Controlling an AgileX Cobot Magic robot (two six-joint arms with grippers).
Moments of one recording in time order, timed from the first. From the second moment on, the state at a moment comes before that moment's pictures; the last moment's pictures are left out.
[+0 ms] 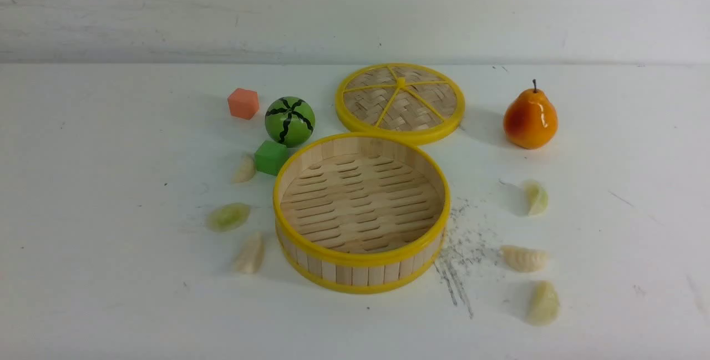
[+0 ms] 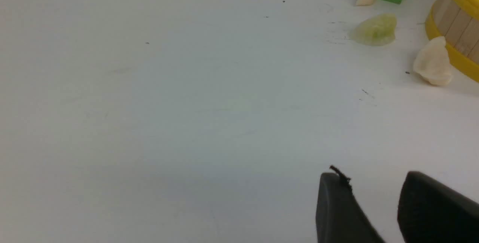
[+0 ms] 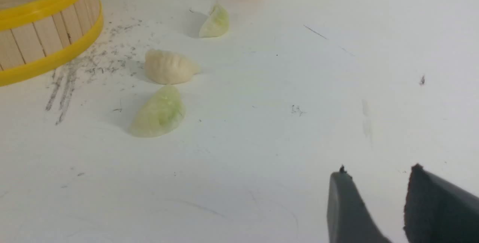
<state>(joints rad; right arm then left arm) -0.04 -0.01 0.02 0.09 0.39 -0.09 0.05 -0.01 0.03 -0.08 0.39 0.01</state>
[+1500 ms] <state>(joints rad) -0.04 -0.01 0.02 0.08 0.39 -0.09 0.05 -0.01 0.03 -0.08 0.37 0.01</state>
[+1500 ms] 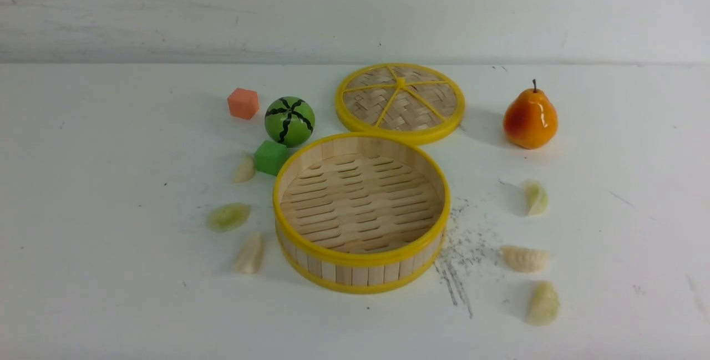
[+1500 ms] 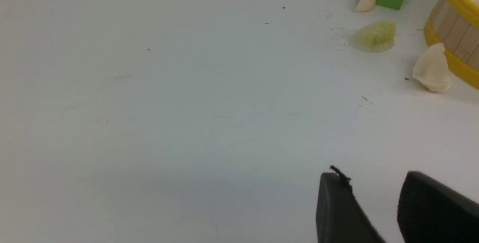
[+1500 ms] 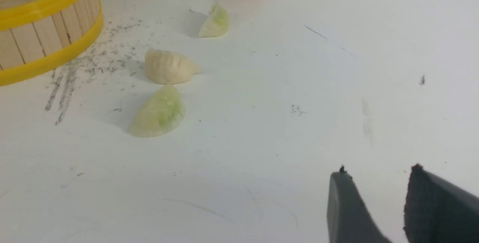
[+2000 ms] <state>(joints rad) -0.04 -0.01 0.03 0.07 -0.22 -0.08 0.05 -0.01 0.03 -0.10 -0.31 0.01</state>
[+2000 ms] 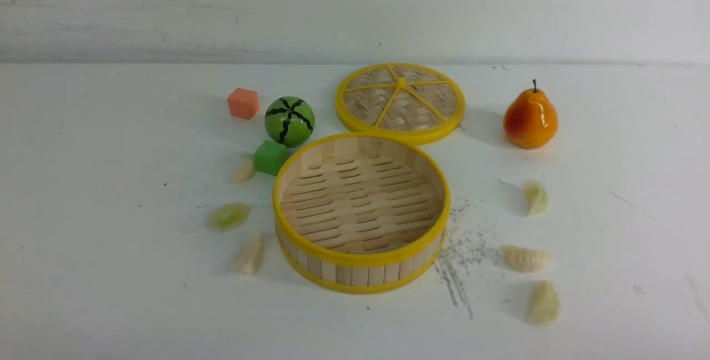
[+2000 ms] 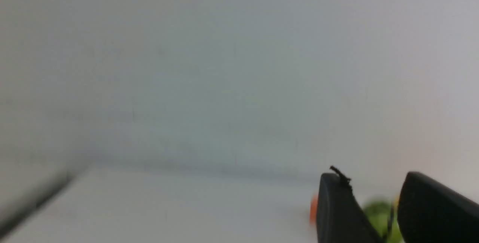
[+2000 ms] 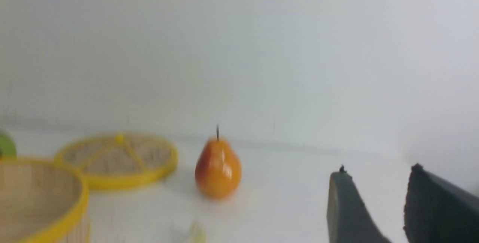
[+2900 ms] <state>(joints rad) -0.04 0.24 -0.34 0.00 -0.09 0.19 0.05 0.36 -0.52 0.02 -0.09 -0.40</state>
